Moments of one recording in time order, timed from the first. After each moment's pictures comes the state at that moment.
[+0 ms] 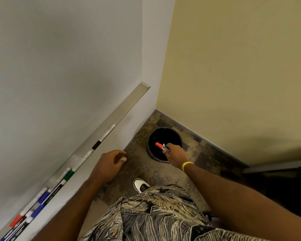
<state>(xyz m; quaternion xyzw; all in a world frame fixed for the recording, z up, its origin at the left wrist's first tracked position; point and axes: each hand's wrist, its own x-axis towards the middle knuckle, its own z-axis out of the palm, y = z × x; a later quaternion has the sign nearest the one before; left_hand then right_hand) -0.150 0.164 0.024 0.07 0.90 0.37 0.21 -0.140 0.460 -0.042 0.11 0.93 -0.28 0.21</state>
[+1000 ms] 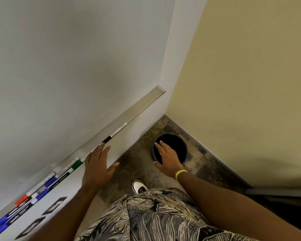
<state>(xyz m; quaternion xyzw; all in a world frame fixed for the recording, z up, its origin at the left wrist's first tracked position) -0.123 0.108 -0.016 0.01 0.98 0.20 0.08 -0.144 0.412 -0.042 -0.07 0.96 -0.19 0.20</state>
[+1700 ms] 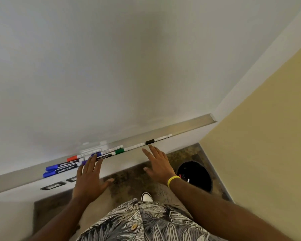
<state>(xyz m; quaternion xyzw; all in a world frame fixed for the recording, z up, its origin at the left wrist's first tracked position) 0.000 0.004 -0.024 -0.17 0.97 0.13 0.09 -0.167 0.252 -0.015 -0.36 0.91 -0.12 0.19</state>
